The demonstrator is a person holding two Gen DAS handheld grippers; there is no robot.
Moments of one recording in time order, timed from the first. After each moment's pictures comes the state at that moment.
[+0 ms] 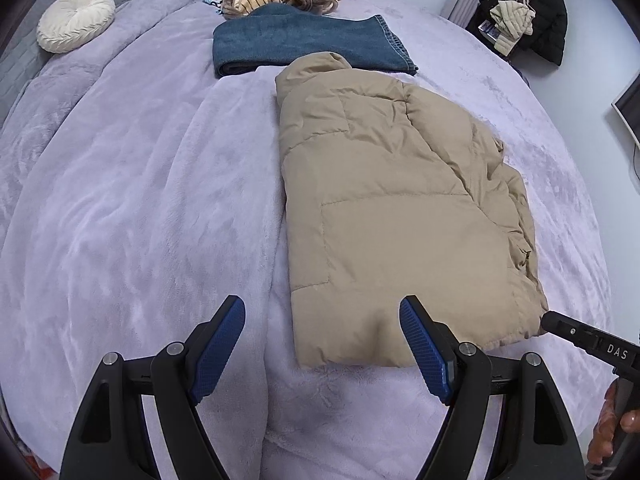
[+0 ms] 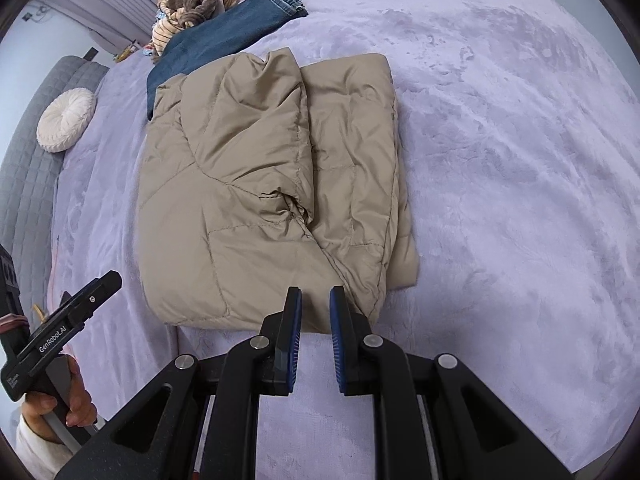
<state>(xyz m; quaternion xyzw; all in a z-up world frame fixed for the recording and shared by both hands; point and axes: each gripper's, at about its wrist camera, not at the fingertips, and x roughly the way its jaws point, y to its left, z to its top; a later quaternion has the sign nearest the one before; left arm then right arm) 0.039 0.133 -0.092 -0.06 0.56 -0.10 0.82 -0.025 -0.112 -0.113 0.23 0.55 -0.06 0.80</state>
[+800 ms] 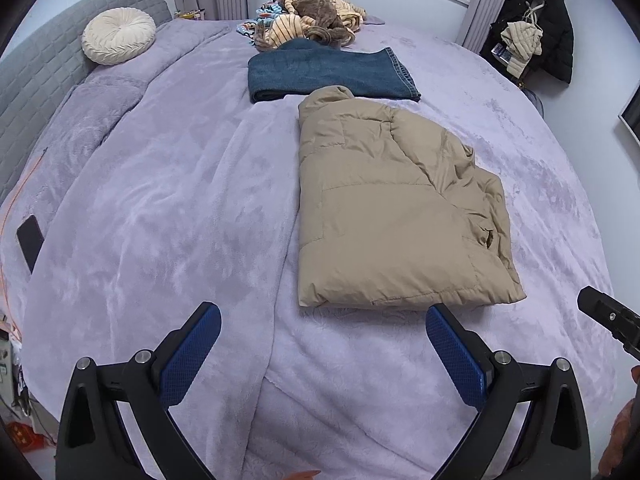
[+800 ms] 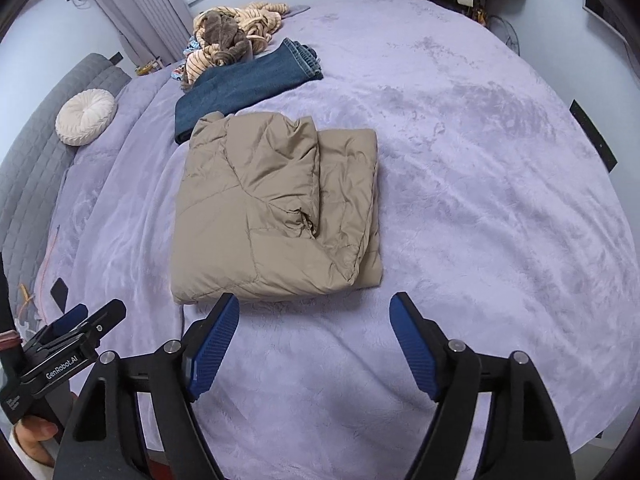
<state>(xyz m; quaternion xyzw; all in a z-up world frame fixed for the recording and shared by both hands) -0.047 0.128 -0.028 -0.05 0.52 -0.05 0.85 -0.090 -0.086 -0.028 0.14 0.47 -0.09 0.87</state>
